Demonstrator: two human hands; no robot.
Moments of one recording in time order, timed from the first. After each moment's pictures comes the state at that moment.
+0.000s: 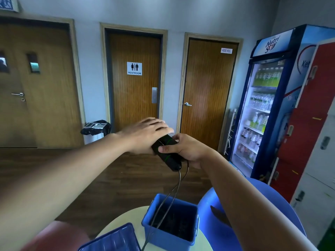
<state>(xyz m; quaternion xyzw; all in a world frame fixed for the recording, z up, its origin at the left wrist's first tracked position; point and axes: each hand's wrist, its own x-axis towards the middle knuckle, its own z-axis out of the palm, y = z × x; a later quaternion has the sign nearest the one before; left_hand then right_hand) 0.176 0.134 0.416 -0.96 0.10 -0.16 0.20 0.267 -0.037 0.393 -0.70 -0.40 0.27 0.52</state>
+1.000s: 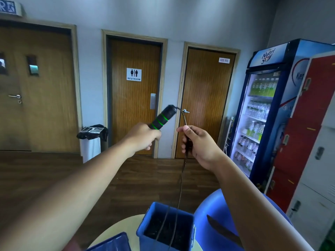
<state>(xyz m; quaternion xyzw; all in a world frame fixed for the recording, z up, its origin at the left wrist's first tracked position) 0.187 0.126 0.421 -0.82 -0.14 -0.24 -0.50 0.275 -0.060 0.416 -0.61 -0.38 0.17 0.68</state>
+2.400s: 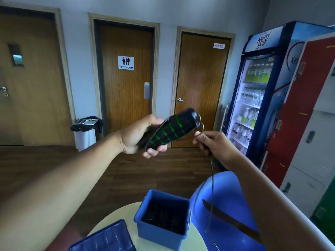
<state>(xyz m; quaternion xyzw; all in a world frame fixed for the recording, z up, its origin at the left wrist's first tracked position) 0.179 0.115 0.413 -0.71 0.15 0.16 -0.66 0.301 -0.126 0.385 -0.73 -0.40 0.03 0.55</state>
